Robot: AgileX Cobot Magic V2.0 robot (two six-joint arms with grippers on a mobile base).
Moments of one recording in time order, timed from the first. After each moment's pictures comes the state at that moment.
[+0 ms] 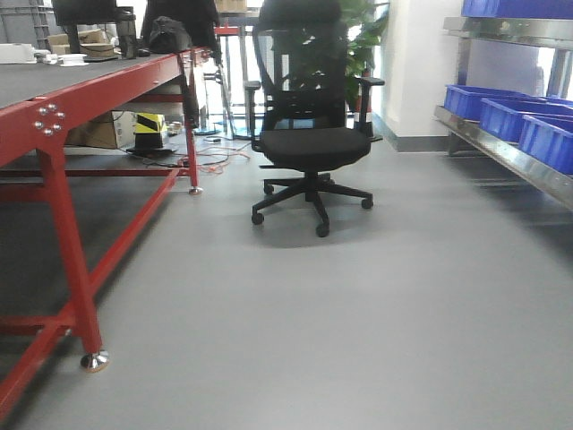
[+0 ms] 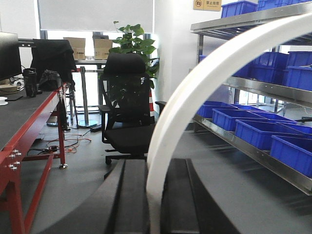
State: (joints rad) left arm -0.23 0.27 -0.61 0.01 0.29 0.00; right arm 0.37 0.25 -0.71 -0.16 0.55 0.11
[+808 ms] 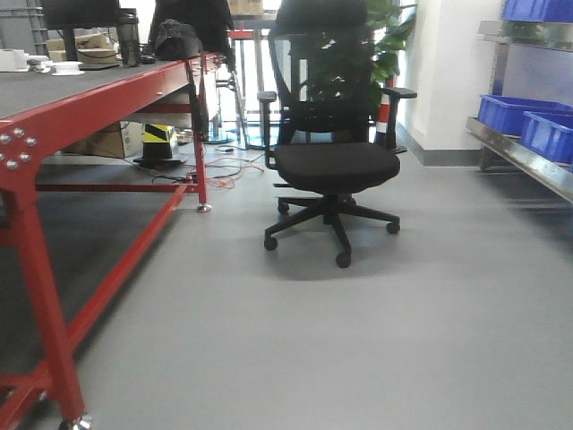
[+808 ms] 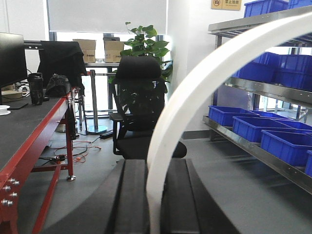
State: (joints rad) left arm -0.23 0.27 -0.61 0.01 0.29 0.00; right arm 0.37 0.25 -0.71 -0.16 0.55 0.11
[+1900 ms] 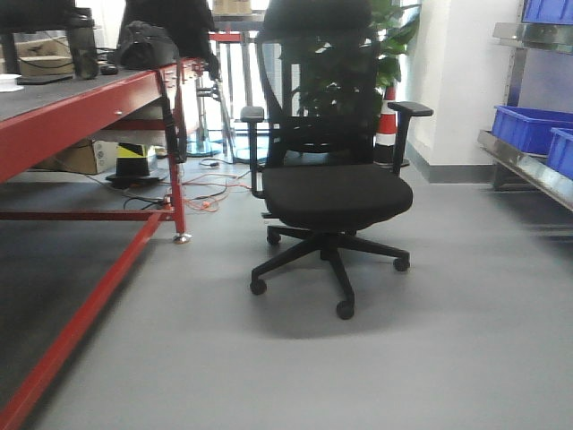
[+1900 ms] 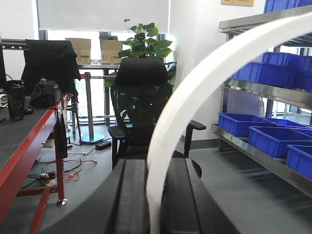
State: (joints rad) left arm -0.23 0.27 -0.61 0.01 0.29 0.00; right arm 0.37 0.25 -0.71 -0.16 0.55 0.11
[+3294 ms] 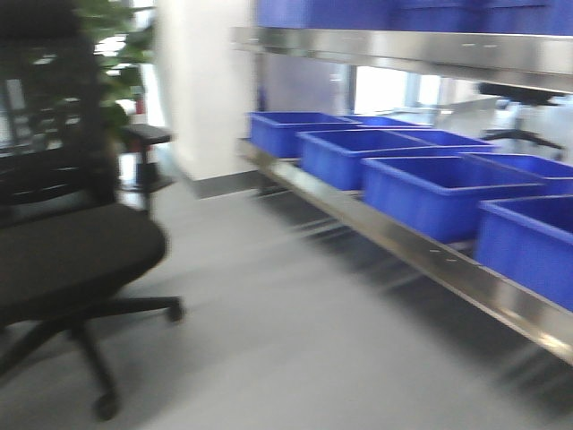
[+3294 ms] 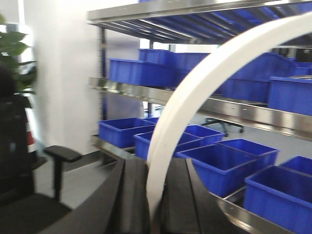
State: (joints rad) left arm -0.23 0.27 -0.61 0.01 0.29 0.00; right arm 0.37 0.25 -0.71 -0.16 0.55 0.11
